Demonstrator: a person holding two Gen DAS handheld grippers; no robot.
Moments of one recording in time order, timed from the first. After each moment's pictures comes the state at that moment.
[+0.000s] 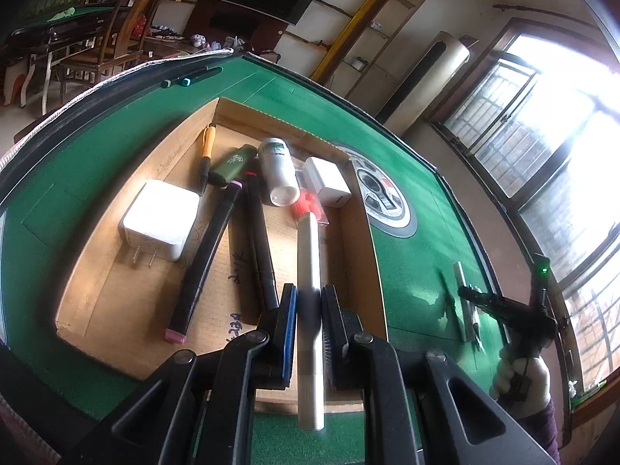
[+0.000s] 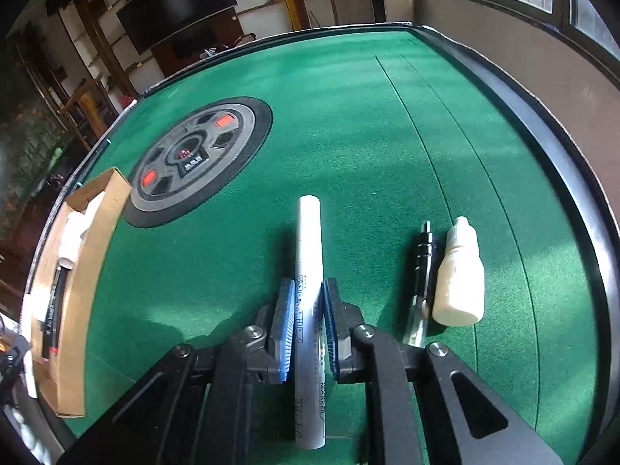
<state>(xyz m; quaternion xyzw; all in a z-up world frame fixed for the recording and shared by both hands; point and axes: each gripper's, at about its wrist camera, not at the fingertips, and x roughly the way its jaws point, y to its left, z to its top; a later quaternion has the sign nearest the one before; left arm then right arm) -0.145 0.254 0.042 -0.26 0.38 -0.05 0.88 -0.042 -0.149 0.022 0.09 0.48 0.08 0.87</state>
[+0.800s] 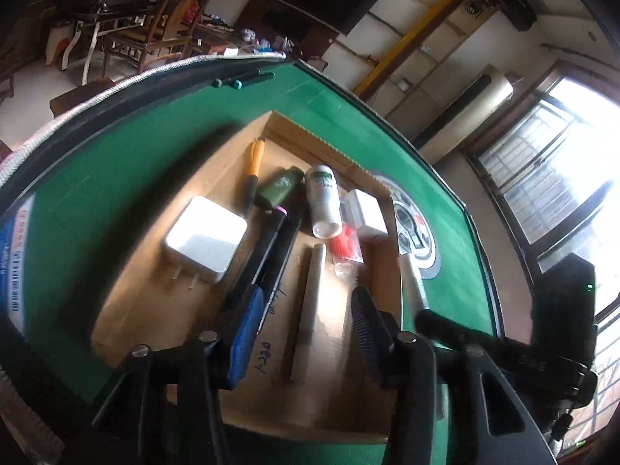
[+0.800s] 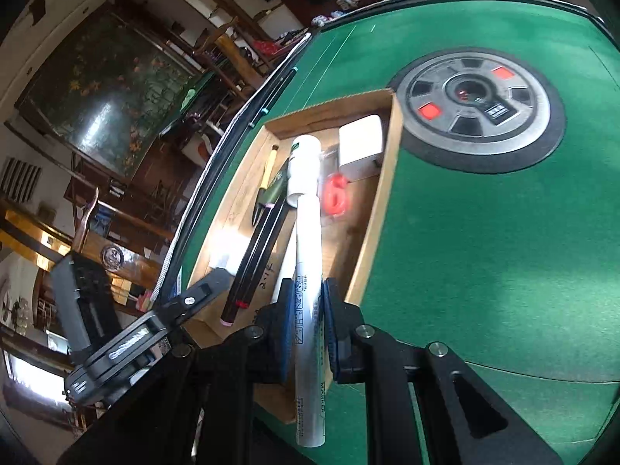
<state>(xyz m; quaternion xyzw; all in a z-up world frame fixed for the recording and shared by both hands) -0.153 0.292 0.055 -0.32 0.37 0.02 0.87 -0.067 0.056 0.061 0.11 0.53 0.33 0.77</state>
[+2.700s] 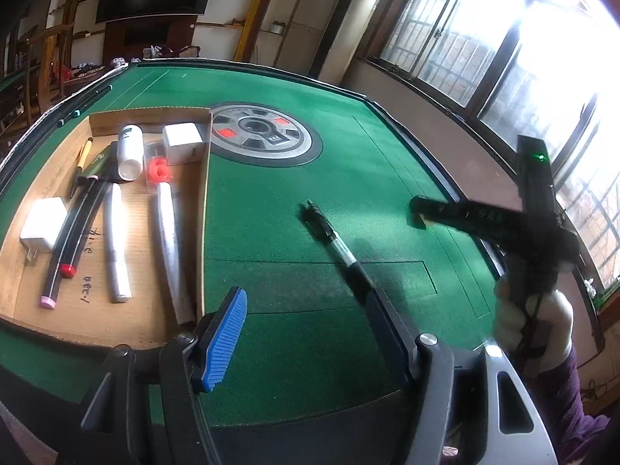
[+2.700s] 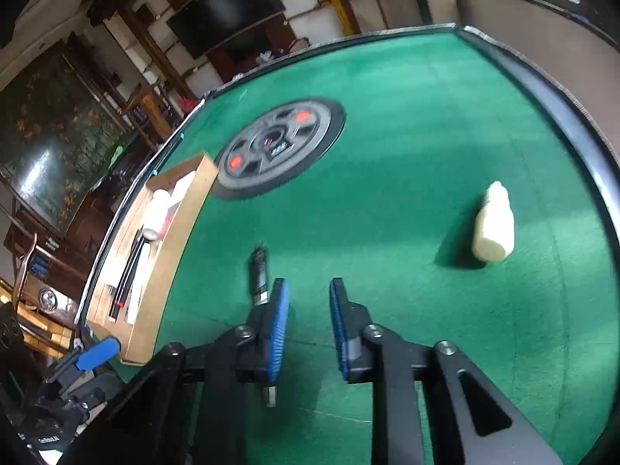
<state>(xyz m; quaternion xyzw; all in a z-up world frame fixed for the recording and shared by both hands) -0.169 0.116 0.065 -0.12 0.41 -0.16 0.89 -0.095 -0.154 0.055 0.12 0.44 0.16 0.88</state>
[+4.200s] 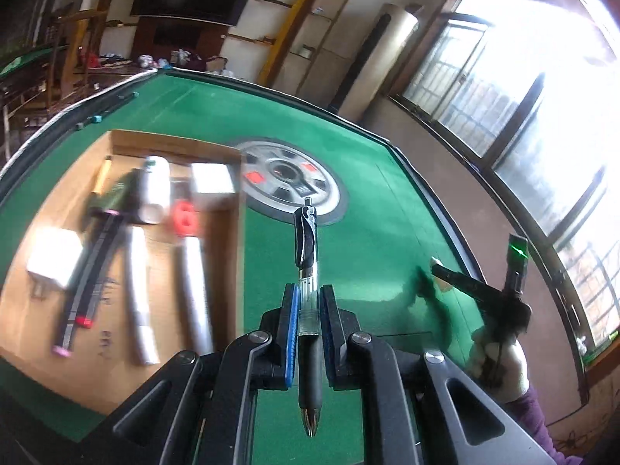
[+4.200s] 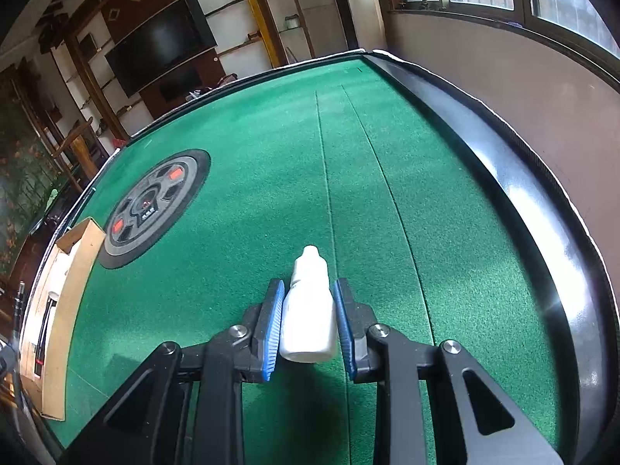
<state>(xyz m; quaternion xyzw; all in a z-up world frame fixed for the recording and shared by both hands) -0.135 0.170 0.090 -0.19 0.37 -0.10 0.90 -0.044 -0.217 0.020 0.11 0.41 0.05 0.90</state>
